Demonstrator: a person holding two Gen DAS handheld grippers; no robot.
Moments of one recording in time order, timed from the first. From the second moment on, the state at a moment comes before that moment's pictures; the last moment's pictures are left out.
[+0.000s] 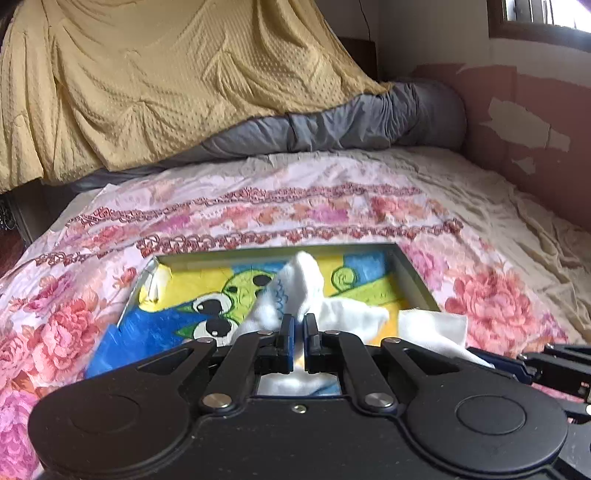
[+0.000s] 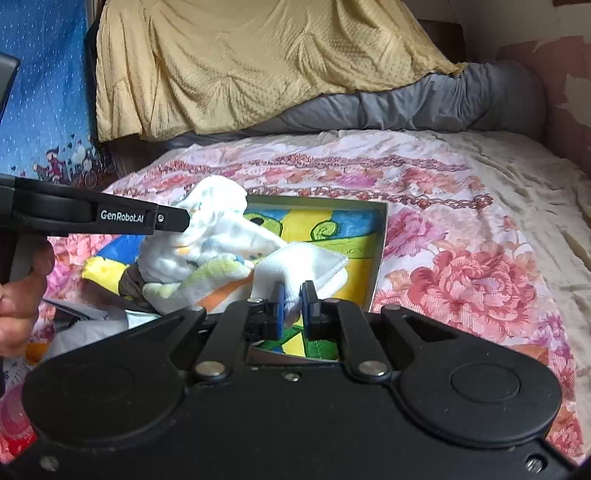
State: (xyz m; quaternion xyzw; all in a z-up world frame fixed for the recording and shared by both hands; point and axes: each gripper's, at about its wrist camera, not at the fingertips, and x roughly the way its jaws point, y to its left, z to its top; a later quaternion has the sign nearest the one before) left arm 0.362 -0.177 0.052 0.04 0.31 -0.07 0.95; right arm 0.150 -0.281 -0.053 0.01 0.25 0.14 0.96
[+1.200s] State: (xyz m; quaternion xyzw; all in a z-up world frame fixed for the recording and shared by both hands) left arm 0.302 -0.154 0.100 0.04 0.28 -0.06 0.96; right arm 0.103 -0.301 0.000 0.07 0.21 0.13 0.97
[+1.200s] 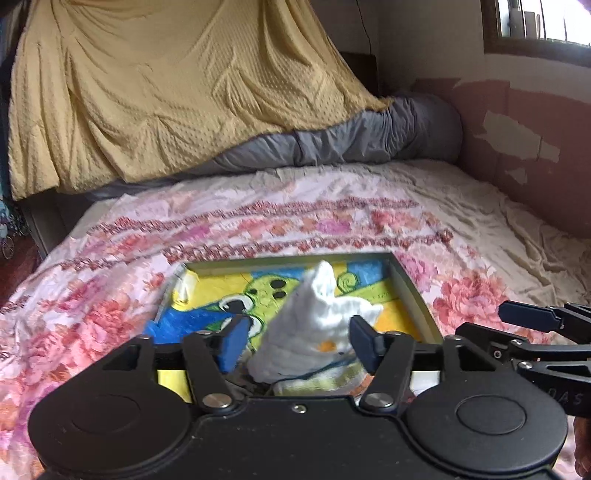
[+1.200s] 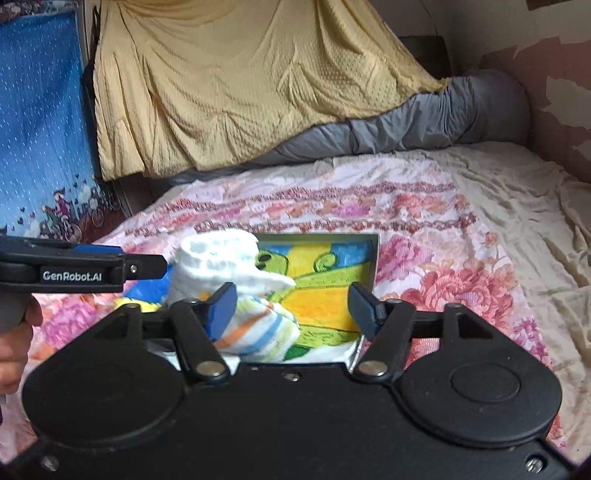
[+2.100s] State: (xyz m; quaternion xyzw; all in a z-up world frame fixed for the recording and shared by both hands) left arm 0.123 -0.084 0.158 -0.03 0.16 -0.01 0.99; right arm -0.022 -0.281 0.074 0.06 0.12 0.15 0.98
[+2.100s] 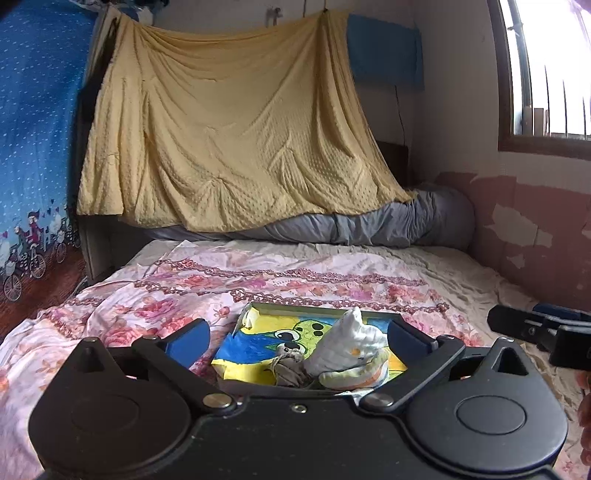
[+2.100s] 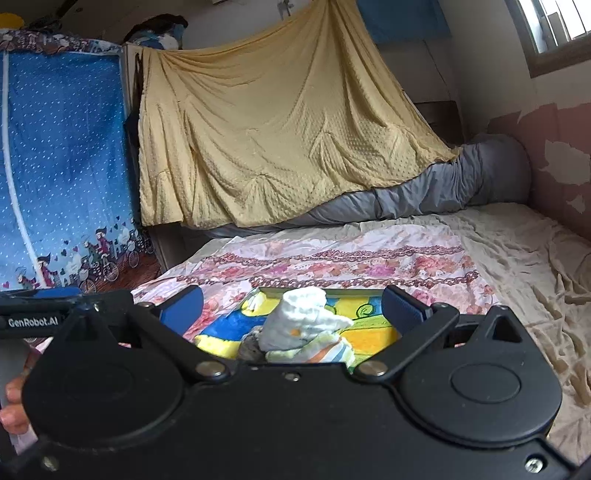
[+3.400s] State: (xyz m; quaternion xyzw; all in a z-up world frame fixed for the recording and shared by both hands) left arm -0.018 -0.010 0.090 -0.06 0.16 0.04 0.99; right arm -0.084 -0.237 0.038 0.02 0.11 0.13 0.98
